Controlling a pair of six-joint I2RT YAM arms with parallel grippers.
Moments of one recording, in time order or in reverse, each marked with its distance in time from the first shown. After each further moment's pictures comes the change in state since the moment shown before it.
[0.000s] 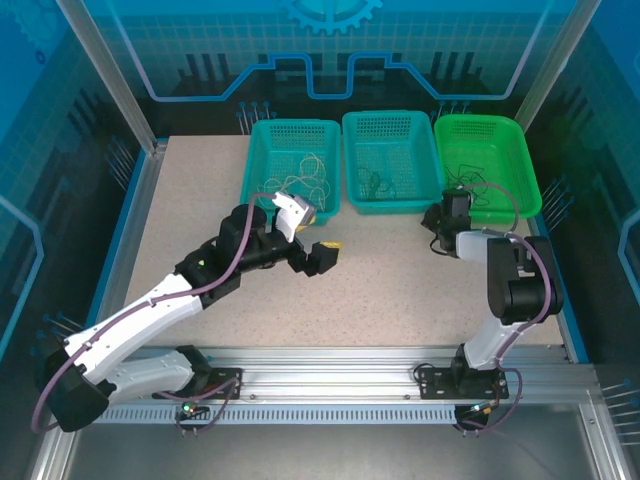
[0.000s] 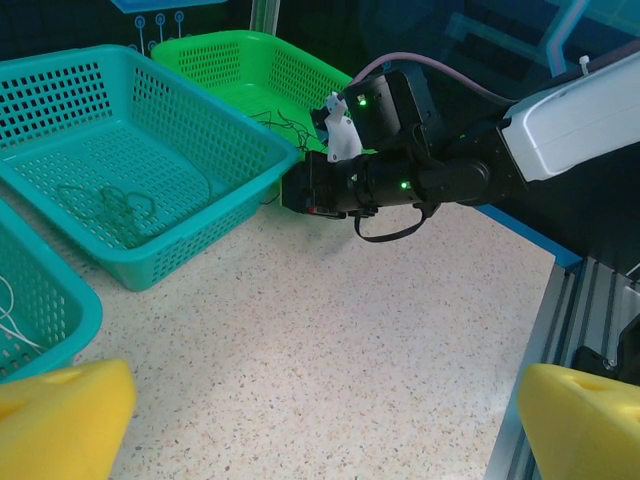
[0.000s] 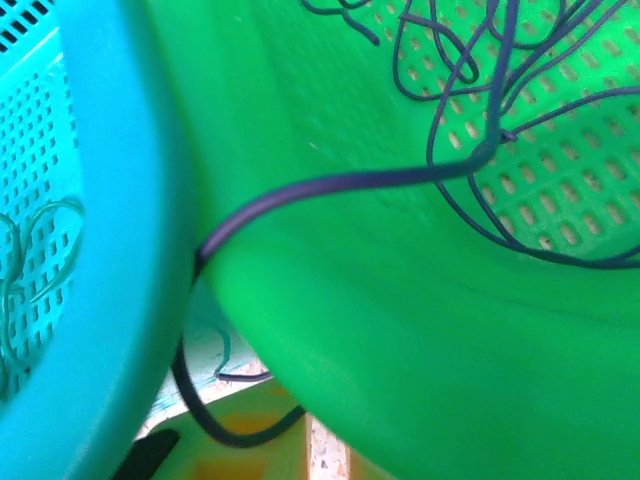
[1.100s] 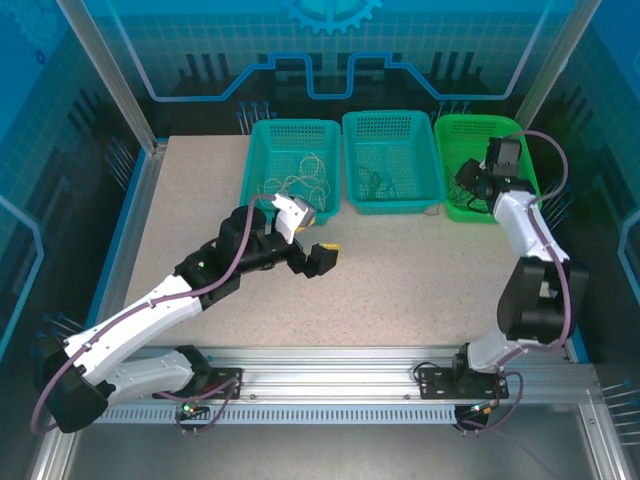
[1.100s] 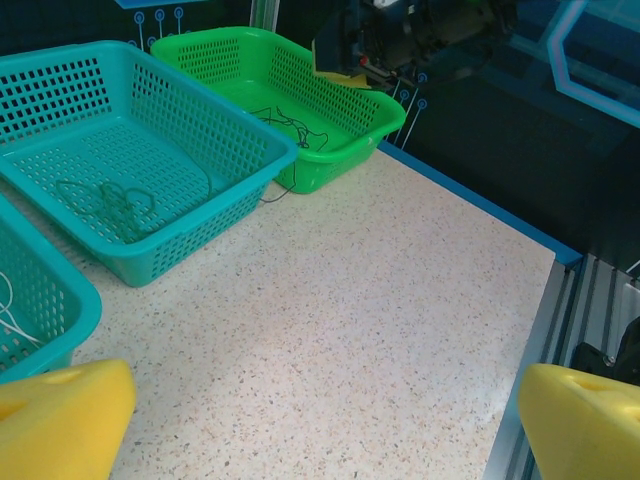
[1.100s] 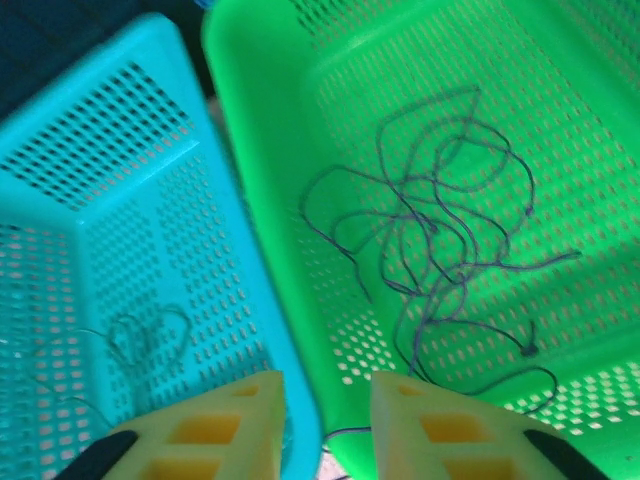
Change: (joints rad) left arm -0.001 -0.006 -0.015 0.004 0.000 -0.001; right arm -0.173 -0.086 0.529 -0.684 -0.124 -0.158
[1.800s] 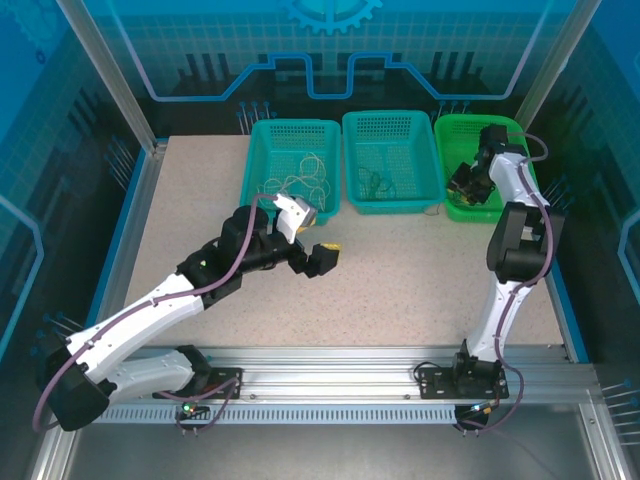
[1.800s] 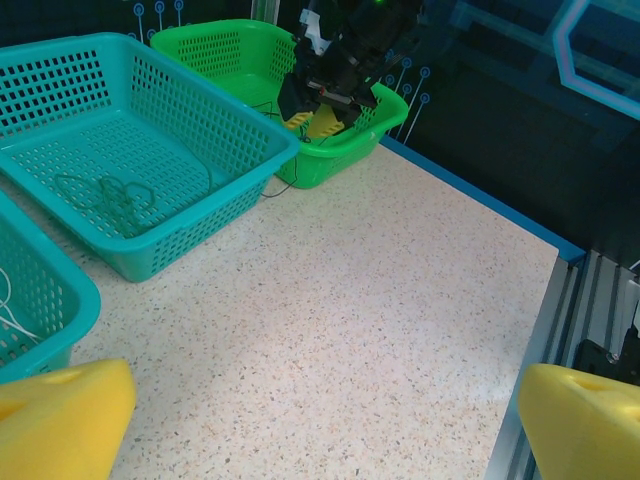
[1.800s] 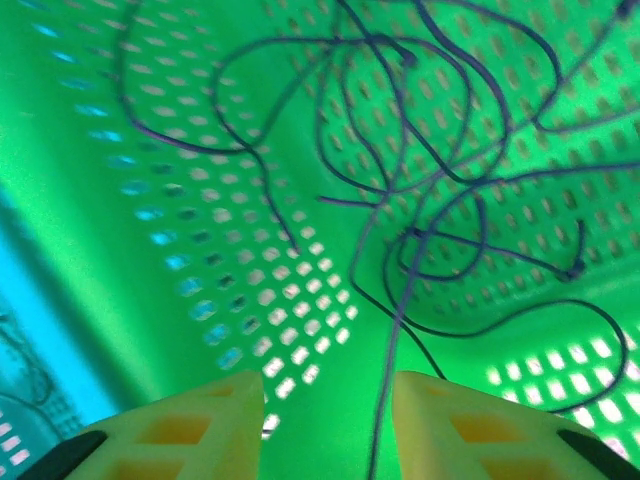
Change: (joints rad) left arm 0.000 0.013 0.000 0.000 0.000 0.000; right arm -0.033 0.447 0.462 -0.500 -0.116 0.026
